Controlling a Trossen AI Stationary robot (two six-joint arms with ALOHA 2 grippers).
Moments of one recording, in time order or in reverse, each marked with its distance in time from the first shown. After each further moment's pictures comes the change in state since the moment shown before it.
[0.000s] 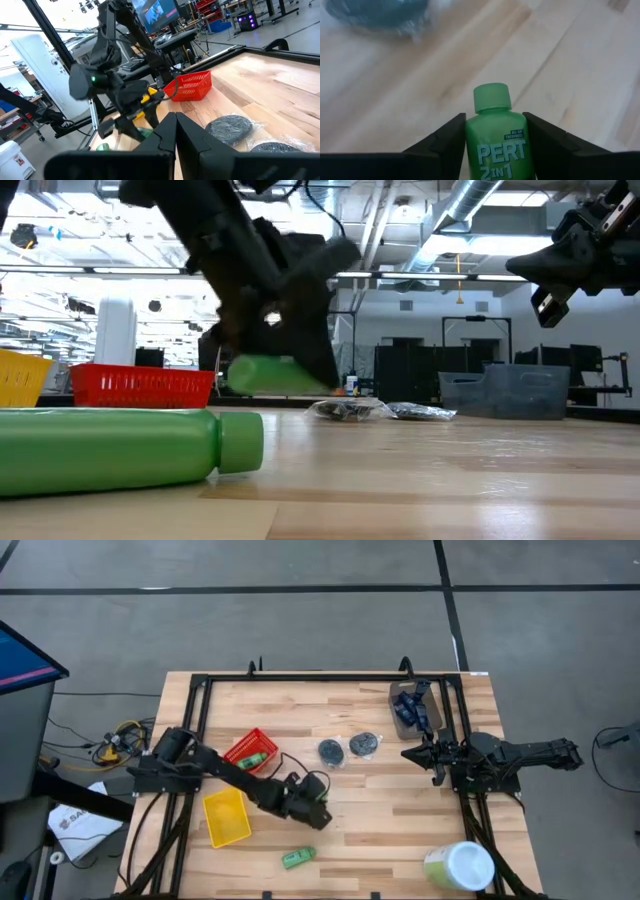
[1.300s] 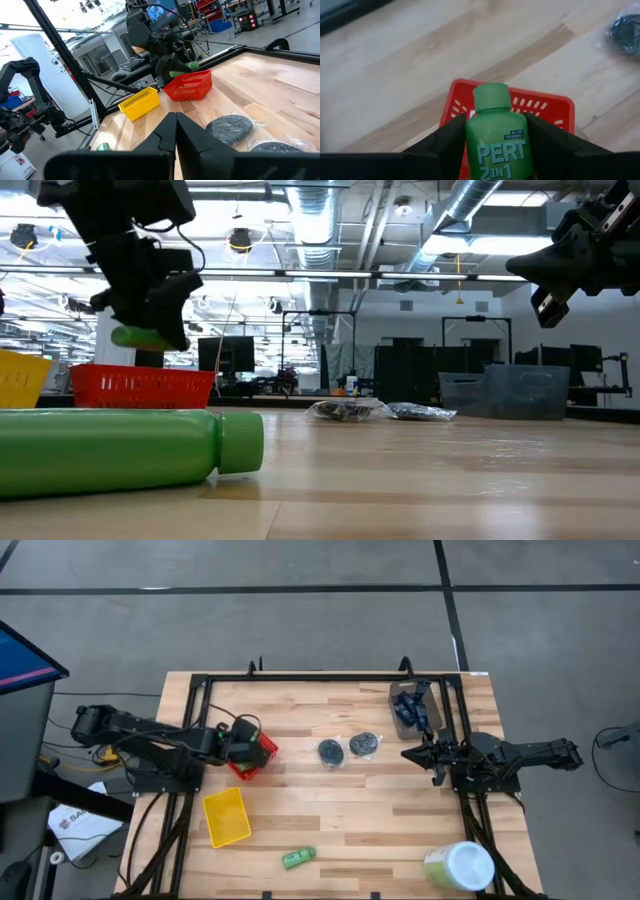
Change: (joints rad) left arm 0.297 -0.766 -0.536 -0.404 -0.127 -0.014; right arm 0.000 0.000 0.000 0.000 -0.002 0.000
